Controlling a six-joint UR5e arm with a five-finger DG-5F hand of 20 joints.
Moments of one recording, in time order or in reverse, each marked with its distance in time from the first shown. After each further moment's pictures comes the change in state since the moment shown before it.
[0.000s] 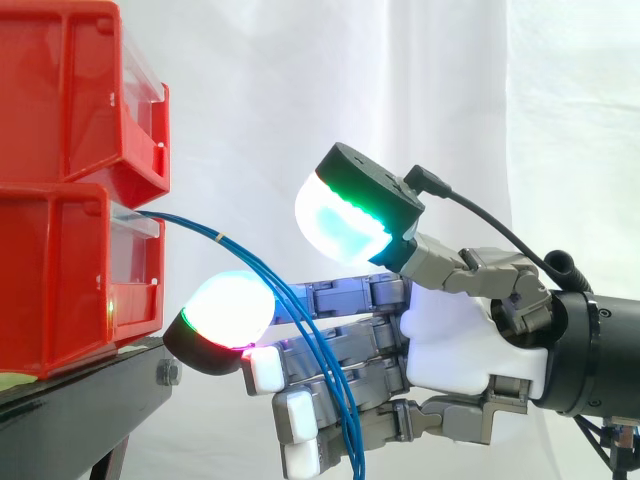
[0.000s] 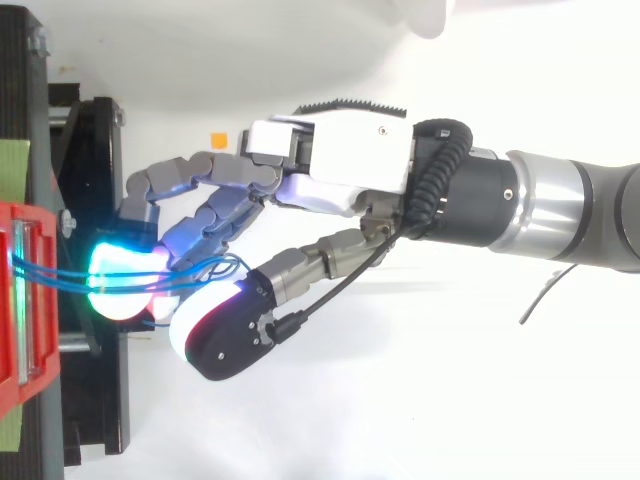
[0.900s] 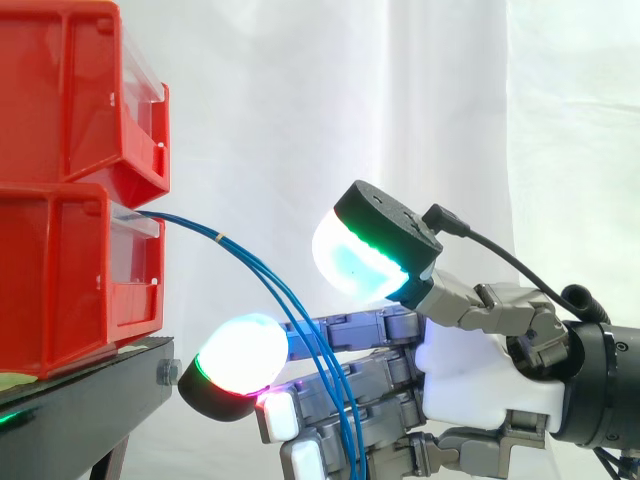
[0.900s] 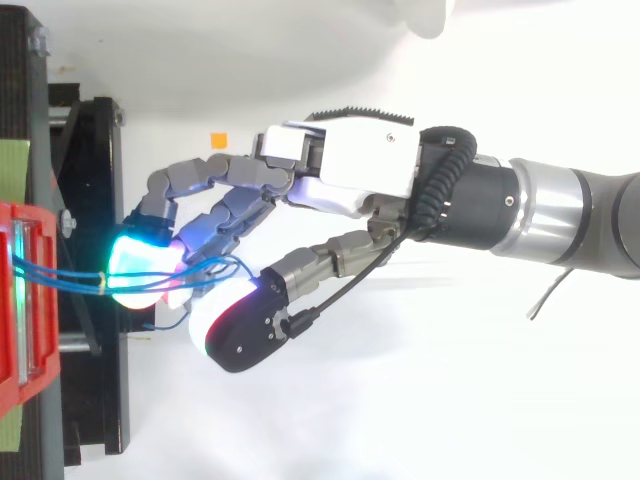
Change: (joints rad) arm 0.008 -0.001 -0.043 0.030 0.031 -0.018
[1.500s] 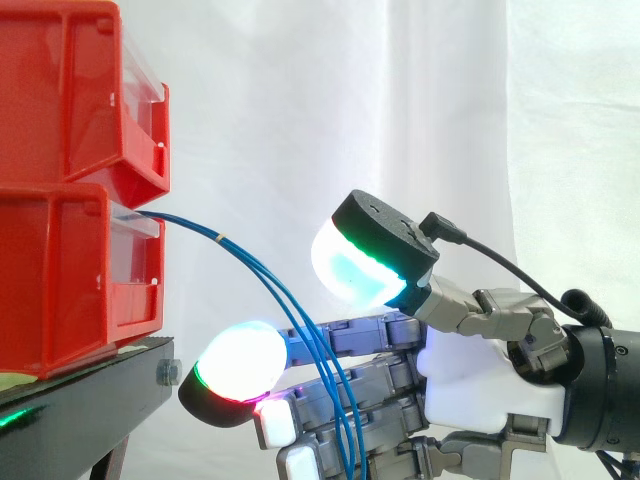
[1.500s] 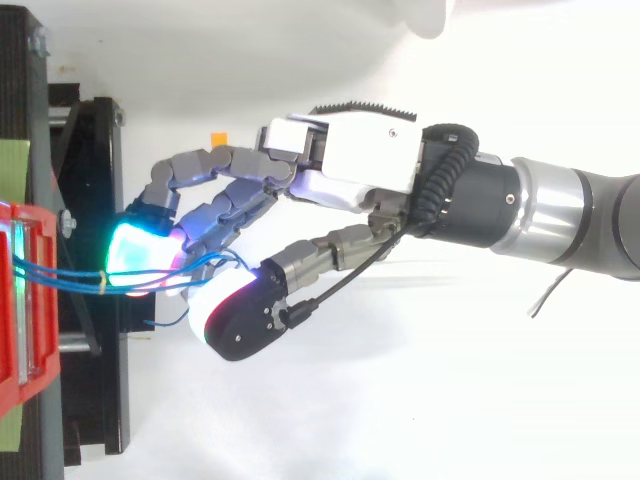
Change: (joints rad) arm 0.001 0.000 -0.003 -0.006 0.021 -0.001
